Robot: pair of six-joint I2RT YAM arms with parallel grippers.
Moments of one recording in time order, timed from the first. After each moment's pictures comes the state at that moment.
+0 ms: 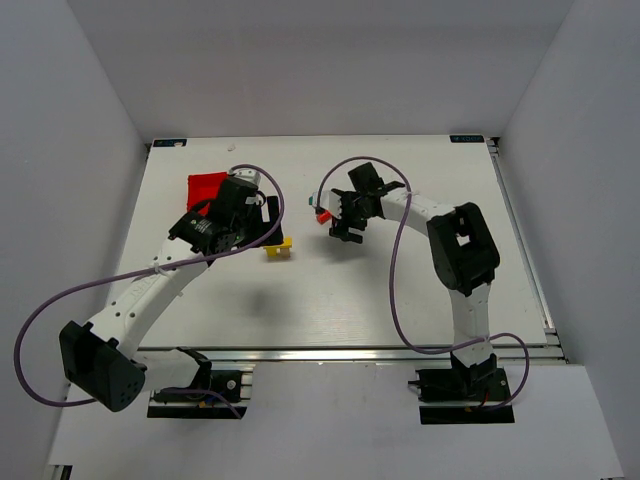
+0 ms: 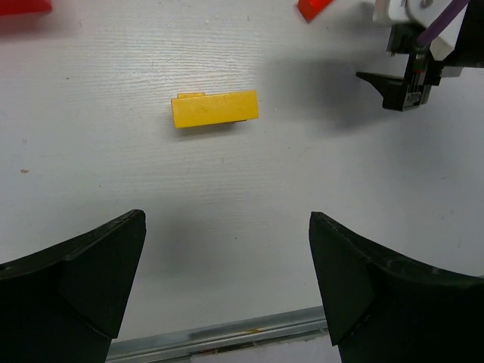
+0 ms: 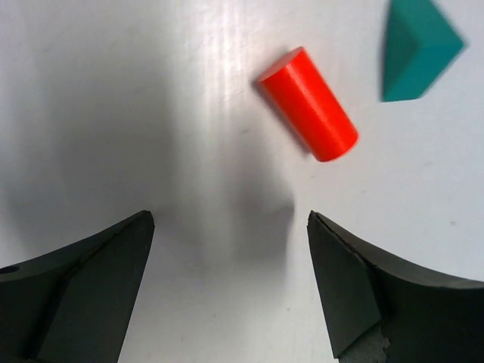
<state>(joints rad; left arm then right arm) -0.53 1.24 1.18 -0.76 -0.16 -0.47 0.52 2.10 1.54 -0.52 -0.39 -1.05</state>
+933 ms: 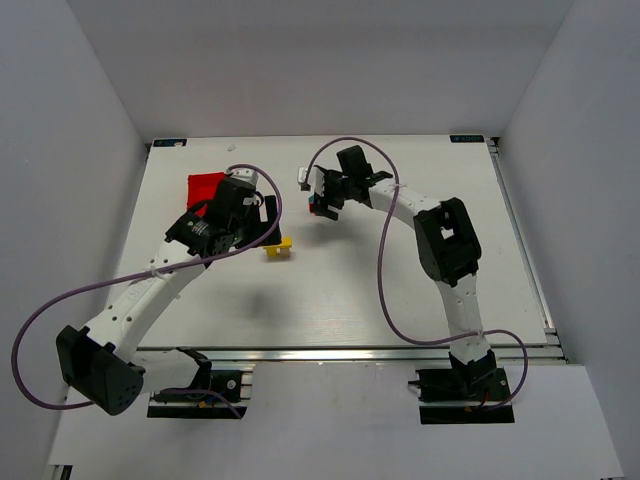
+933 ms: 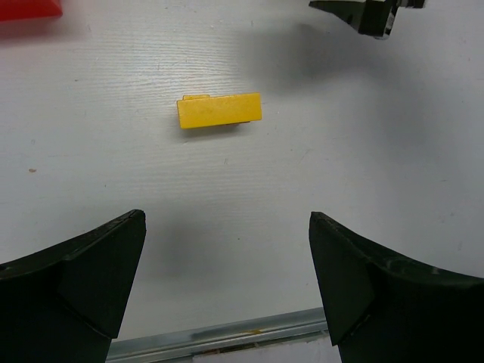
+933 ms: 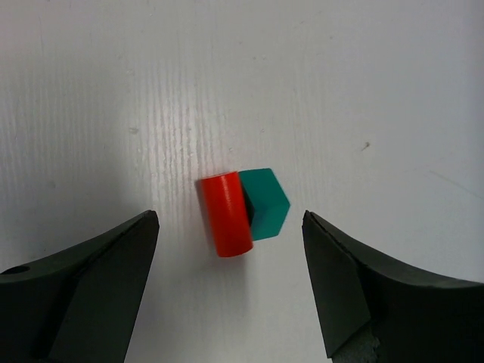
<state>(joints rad) -0.53 1.22 1.18 -0.76 -0.18 -0.47 0.54 2.23 1.74 -0.24 -0.56 -0.93</state>
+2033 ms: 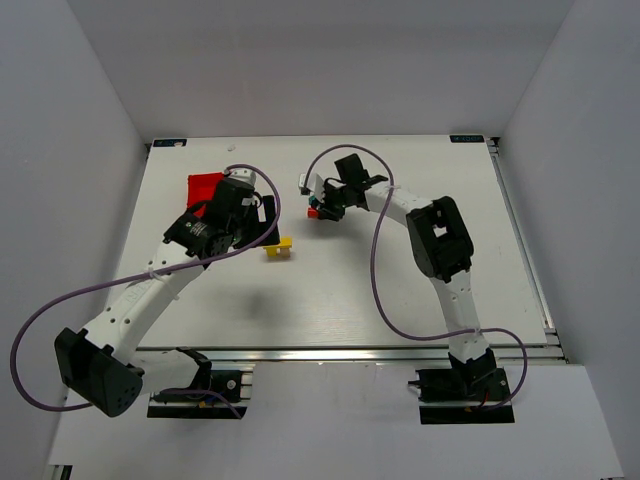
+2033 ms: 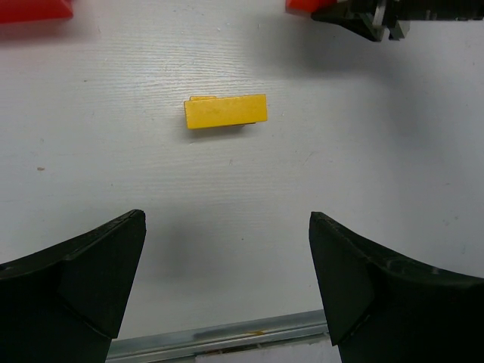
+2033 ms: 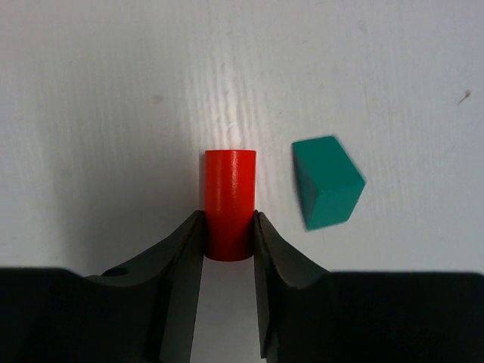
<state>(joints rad) -0.52 1.21 1.18 -0.77 -0.19 -0.47 0.54 2.33 1.79 -0.33 -0.54 -0.84</state>
